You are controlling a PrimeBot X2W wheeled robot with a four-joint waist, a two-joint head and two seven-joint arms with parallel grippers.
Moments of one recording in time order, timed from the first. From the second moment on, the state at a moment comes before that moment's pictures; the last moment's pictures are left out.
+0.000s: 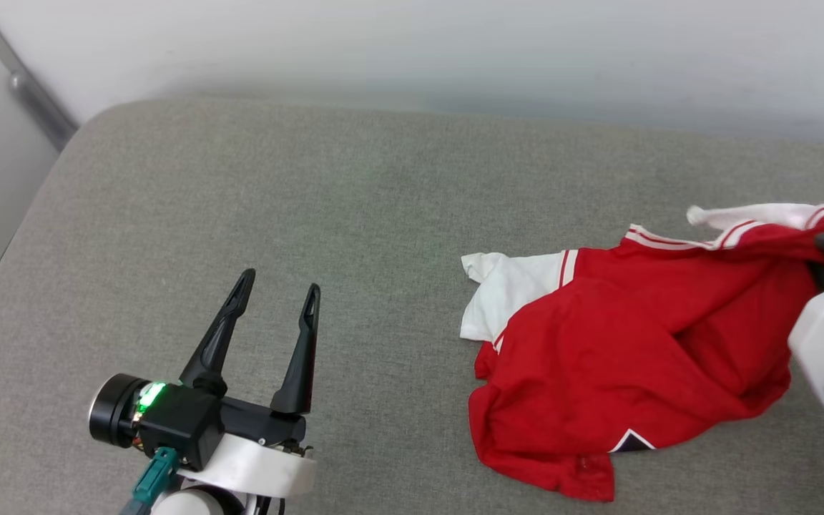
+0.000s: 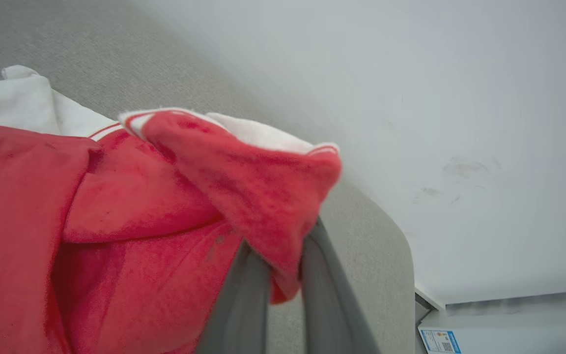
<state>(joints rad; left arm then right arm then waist) -0.04 0.10 -0.14 -0.14 -0.09 -0.13 -0.26 -0.28 -0.59 0.17 -0.11 0.06 0.13 0.49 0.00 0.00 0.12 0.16</state>
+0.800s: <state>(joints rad) -0.12 0.11 -0.20 -0.10 -0.10 -0.13 -0.26 -0.45 -0.54 0.16 0.45 0.02 0.13 0.54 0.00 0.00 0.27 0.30</state>
